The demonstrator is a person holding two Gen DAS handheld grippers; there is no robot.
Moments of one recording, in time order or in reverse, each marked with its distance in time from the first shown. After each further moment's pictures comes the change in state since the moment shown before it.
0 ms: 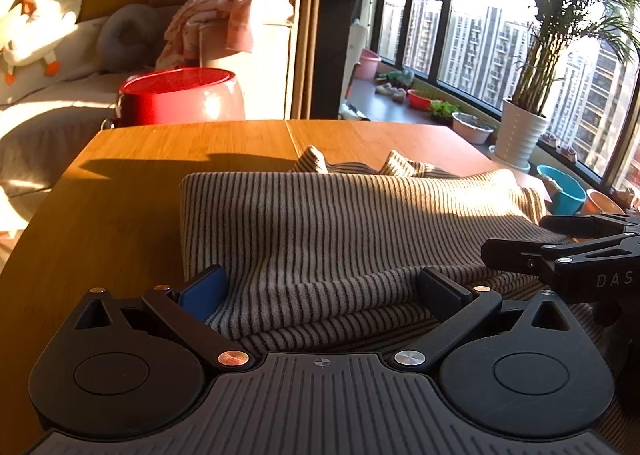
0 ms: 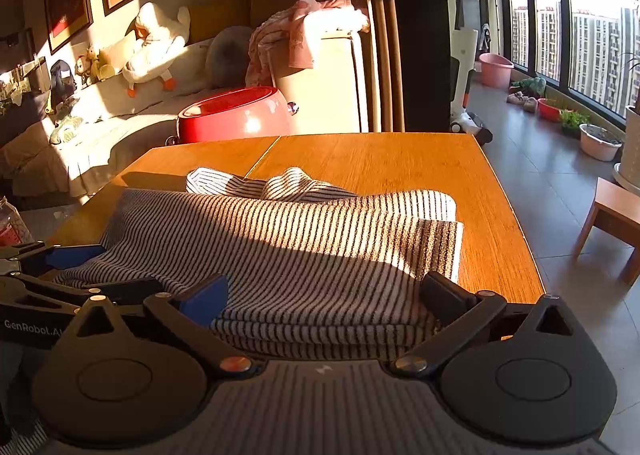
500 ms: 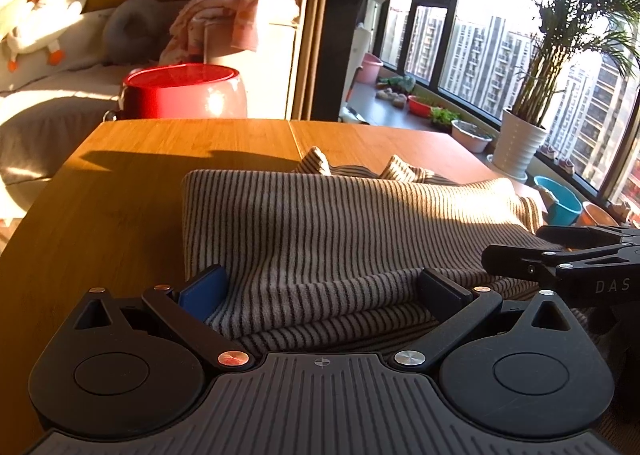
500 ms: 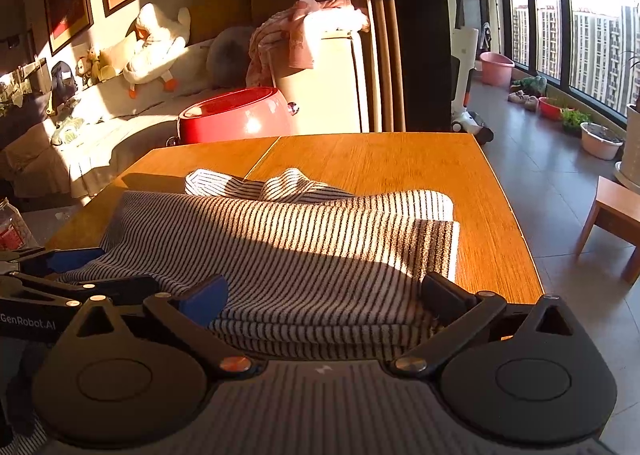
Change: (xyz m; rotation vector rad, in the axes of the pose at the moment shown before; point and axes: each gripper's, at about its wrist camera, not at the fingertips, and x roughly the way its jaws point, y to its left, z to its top) left arm -0.003 0.006 -0.001 -0.042 -0.008 -0.022; right arm -0.004 -0.007 0.000 0.016 0.003 -0.018
